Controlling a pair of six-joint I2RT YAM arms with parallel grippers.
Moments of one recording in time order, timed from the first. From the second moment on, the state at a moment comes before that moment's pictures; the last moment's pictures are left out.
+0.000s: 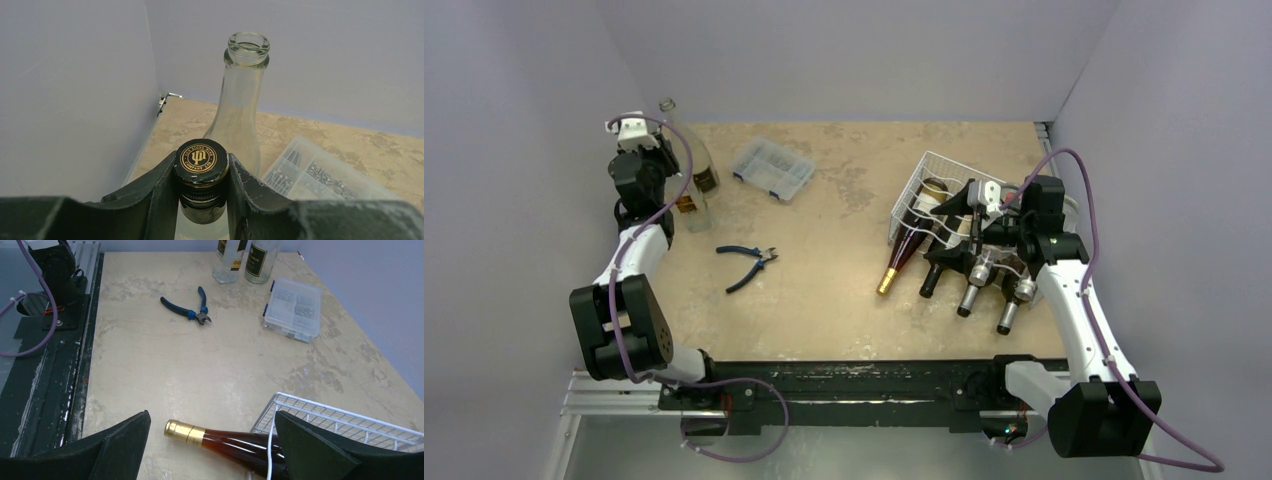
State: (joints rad) left arm 0.27 1.44 0.91 0.56 0.06 -0.06; right arm 0.01 1.05 0.93 -0.48 -1.25 -0.73
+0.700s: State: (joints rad) left arm 0.27 1.40 0.93 0.62 0.06 -0.07; right arm 0.01 1.05 0.92 -0.48 -1.25 -0.73
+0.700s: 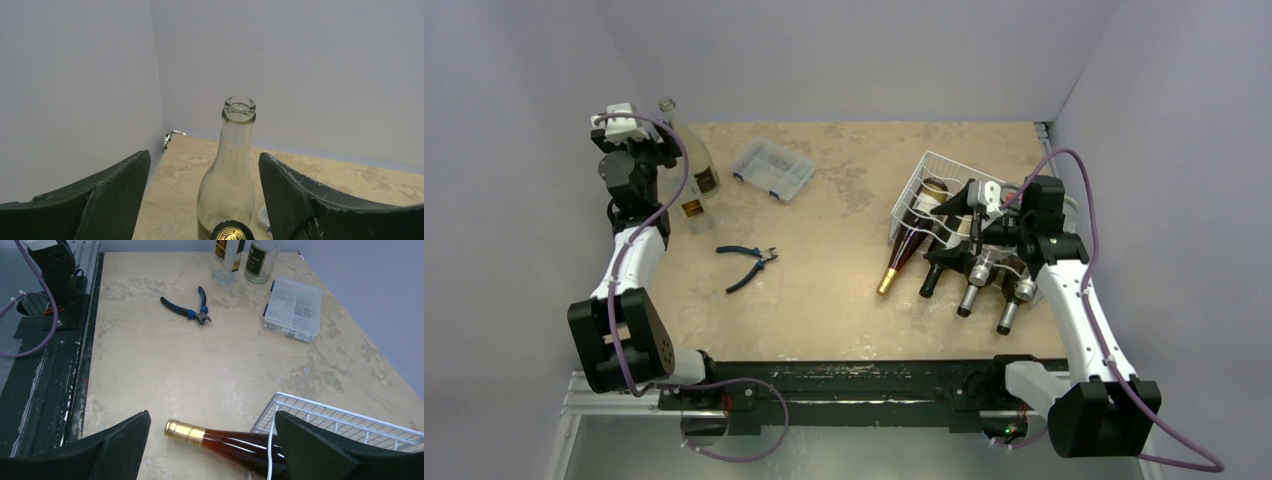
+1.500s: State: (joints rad) left arm 0.27 1.08 1.02 0.12 0.02 -0.32; right arm 0.01 1.05 0.92 -0.48 -1.25 -0.73
